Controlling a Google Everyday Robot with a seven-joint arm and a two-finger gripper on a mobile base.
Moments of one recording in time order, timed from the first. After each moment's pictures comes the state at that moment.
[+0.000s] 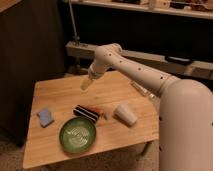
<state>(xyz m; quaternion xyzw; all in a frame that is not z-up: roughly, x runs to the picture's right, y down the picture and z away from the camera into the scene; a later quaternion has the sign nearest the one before) -0.091 -0.055 0.830 0.15 -0.27 -0.89 0.33</state>
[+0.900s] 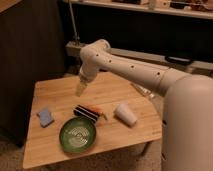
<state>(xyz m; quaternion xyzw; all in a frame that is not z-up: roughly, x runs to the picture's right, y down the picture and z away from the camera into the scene) -0.135 0.010 0.746 0.09 -0.30 -0.92 0.24</state>
